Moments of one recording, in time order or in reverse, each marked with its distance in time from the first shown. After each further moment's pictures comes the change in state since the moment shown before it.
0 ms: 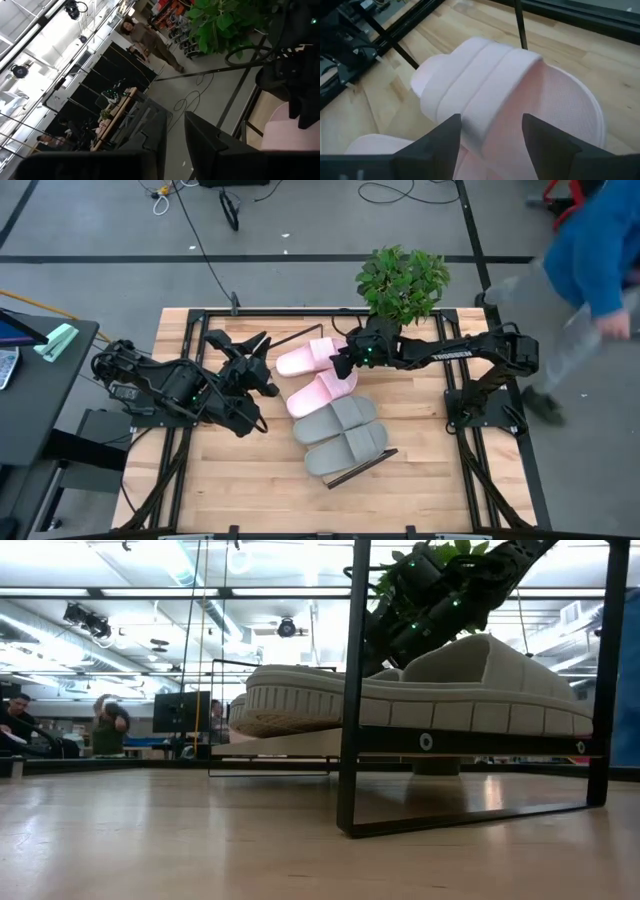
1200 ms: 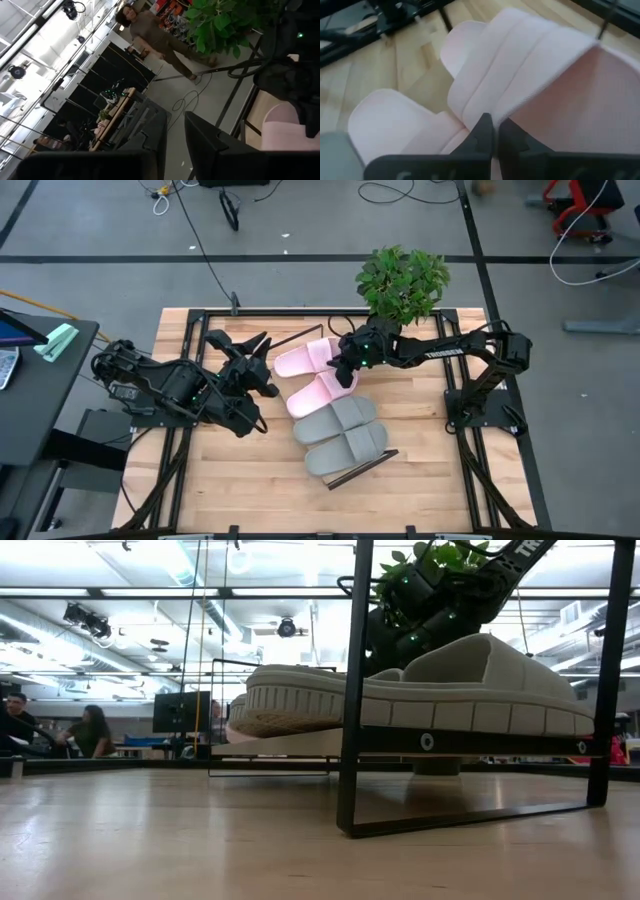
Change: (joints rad) left arm 0.000 0.000 0.000 0.000 0.007 0.002; right arm -0.024 0.074 -0.002 0.074 -0.252 -0.306
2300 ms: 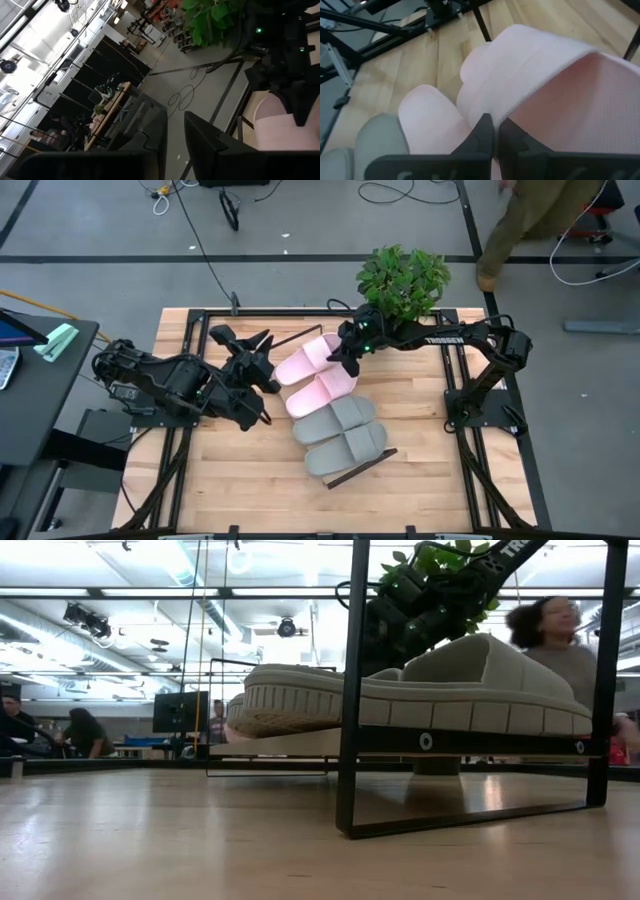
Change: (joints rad) left arm 0.046 0.000 0.000 0.000 0.058 -0.001; right arm -0.141 0.002 0.130 -0.156 -0.358 -0.118
